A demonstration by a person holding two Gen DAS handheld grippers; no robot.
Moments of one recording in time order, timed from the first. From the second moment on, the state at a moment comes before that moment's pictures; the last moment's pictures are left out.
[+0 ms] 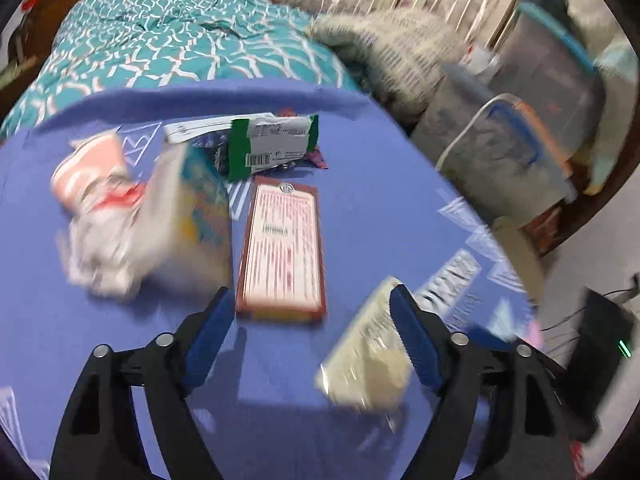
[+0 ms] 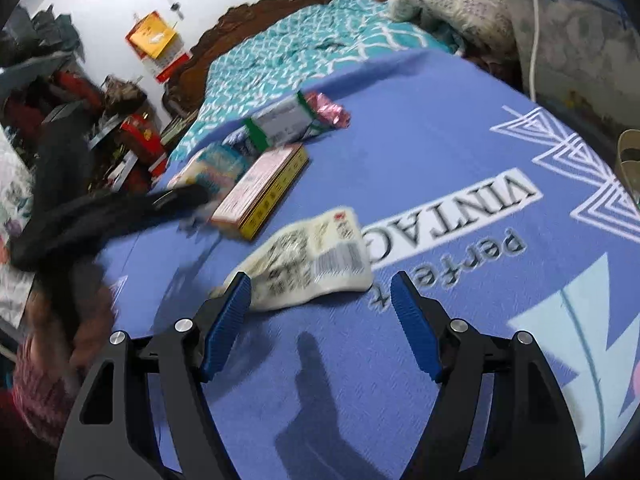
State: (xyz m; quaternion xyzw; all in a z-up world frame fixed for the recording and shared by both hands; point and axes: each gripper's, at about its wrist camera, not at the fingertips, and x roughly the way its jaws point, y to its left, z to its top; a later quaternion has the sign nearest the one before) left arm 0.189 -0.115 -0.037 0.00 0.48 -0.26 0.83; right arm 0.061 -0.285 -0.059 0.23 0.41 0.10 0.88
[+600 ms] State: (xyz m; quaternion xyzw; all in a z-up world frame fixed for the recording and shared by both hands) left arm 0.162 -0.113 -0.067 0.02 0.52 -0.26 0.82; right arm 0.093 -0.298 -0.090 0.39 0.42 0.14 0.81
